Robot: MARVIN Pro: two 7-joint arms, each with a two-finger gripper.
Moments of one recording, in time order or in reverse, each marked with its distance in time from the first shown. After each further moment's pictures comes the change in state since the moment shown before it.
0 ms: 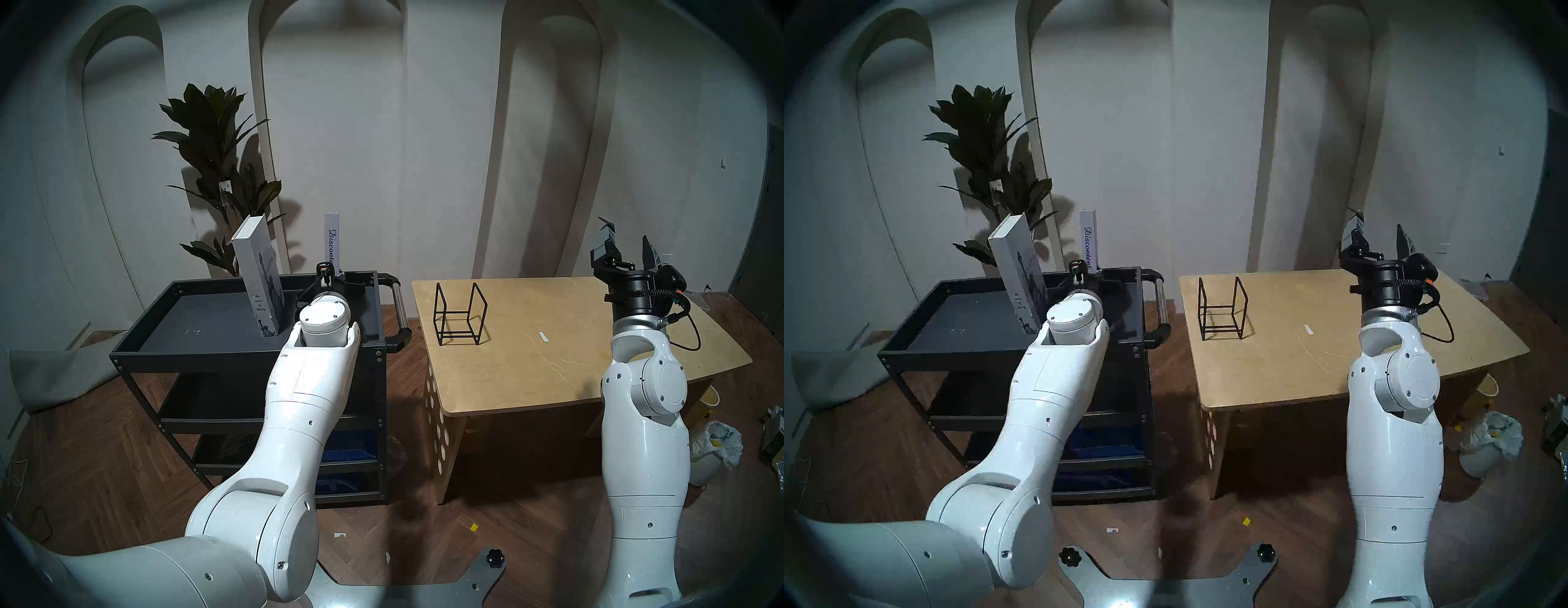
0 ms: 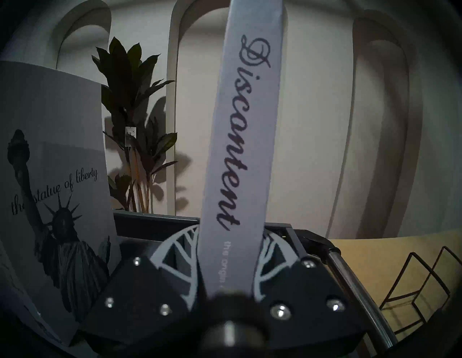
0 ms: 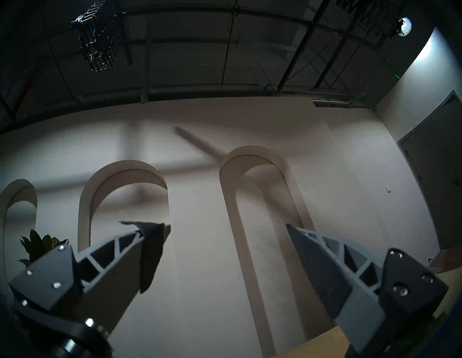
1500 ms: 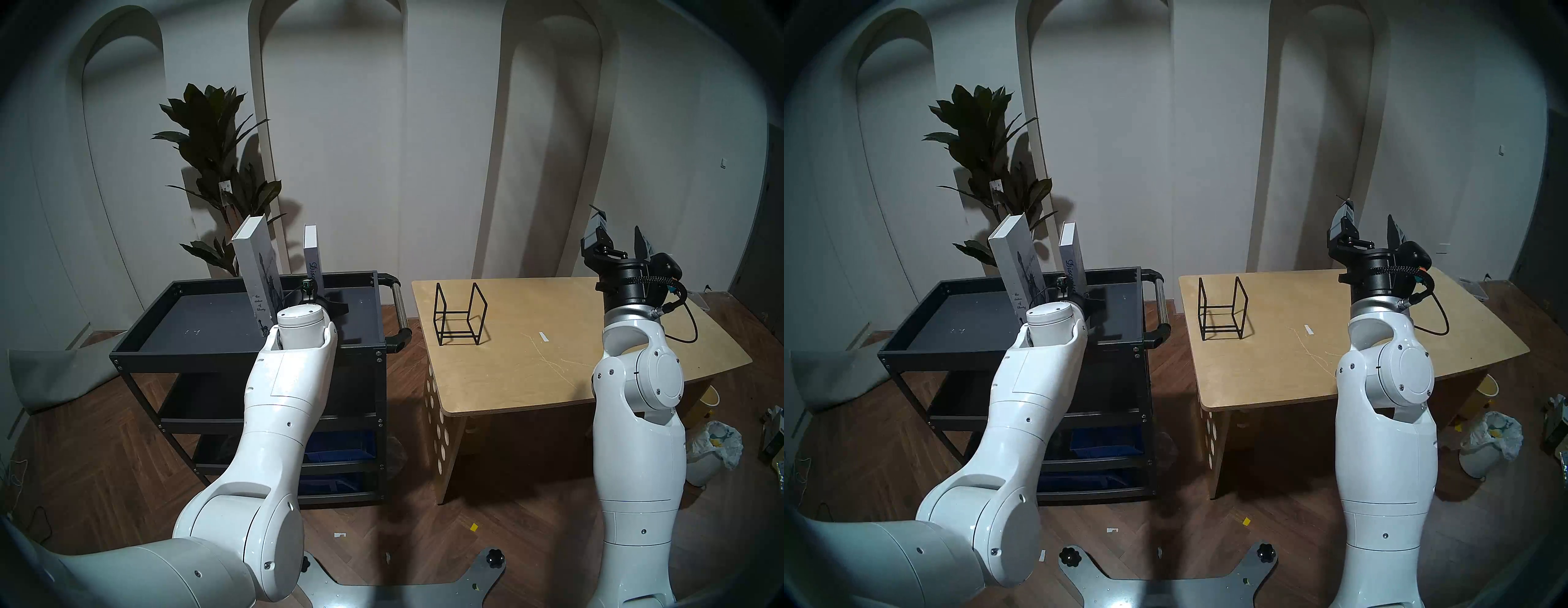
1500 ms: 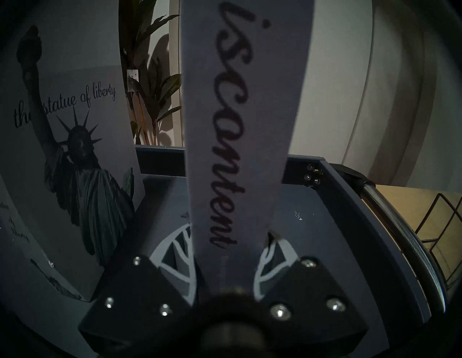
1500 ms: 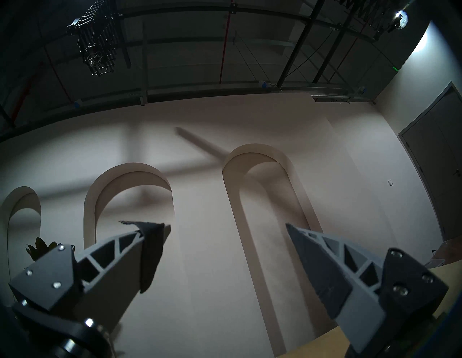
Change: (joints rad) left arm 0.039 0.055 -0.052 -0.068 -0.049 0.282 -0.060; right arm 0.001 -0.031 -0.063 -0.091 -0.029 0.081 -0.080
